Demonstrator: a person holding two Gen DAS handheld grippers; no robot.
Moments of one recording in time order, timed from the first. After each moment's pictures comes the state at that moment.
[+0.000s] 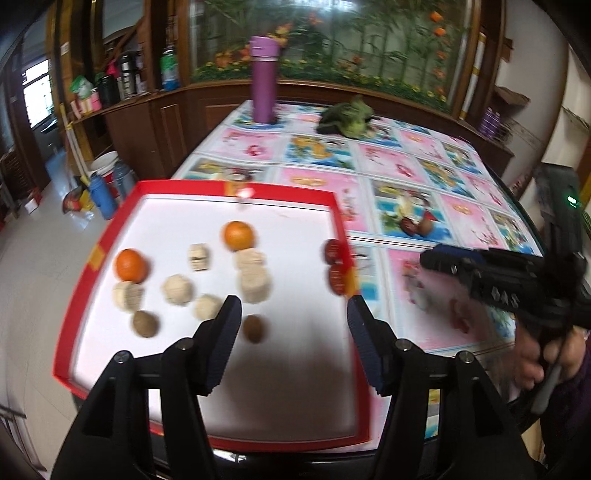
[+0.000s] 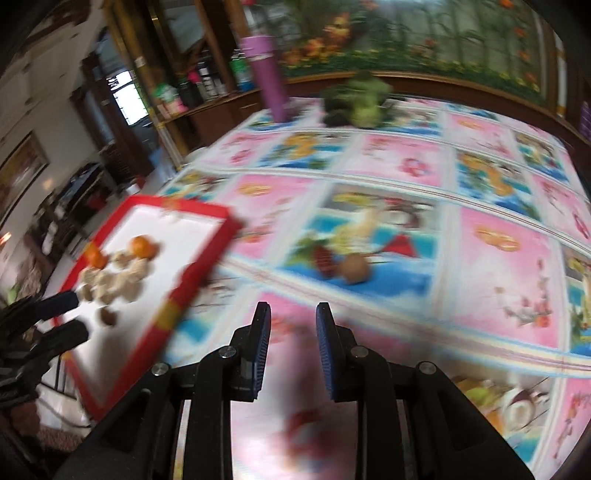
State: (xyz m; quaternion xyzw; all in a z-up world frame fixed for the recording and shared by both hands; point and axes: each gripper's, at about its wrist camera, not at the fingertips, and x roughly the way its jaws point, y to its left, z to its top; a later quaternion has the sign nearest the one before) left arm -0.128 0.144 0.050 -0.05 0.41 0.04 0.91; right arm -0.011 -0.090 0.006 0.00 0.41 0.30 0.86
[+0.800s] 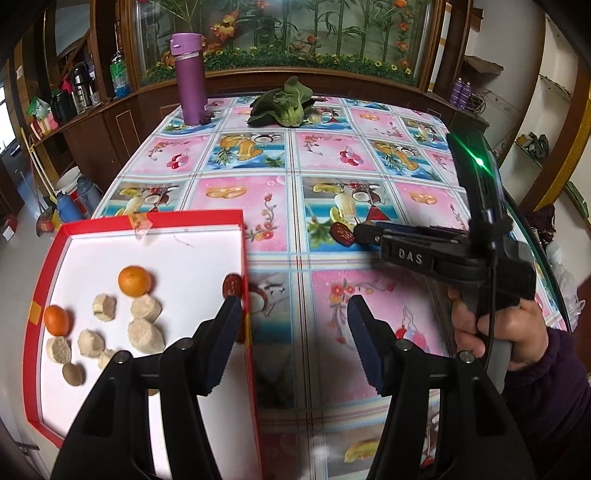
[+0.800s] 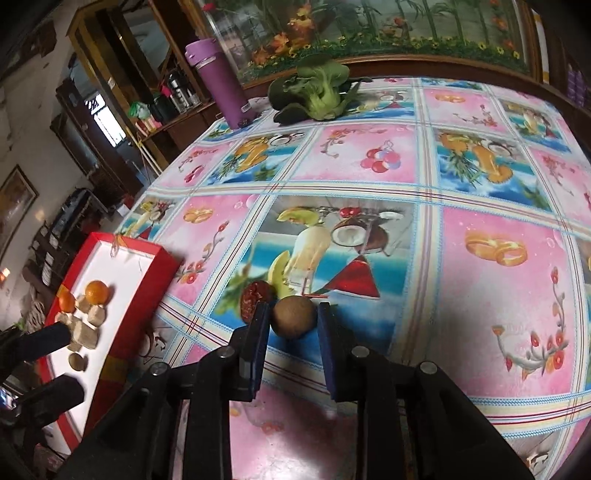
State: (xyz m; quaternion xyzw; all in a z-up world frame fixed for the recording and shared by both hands) left arm -0.064 0.073 0.051 -0.02 0.44 -0.02 0.90; right arm 0.037 -0.107 -0.011 0.06 0.43 0.30 0.85
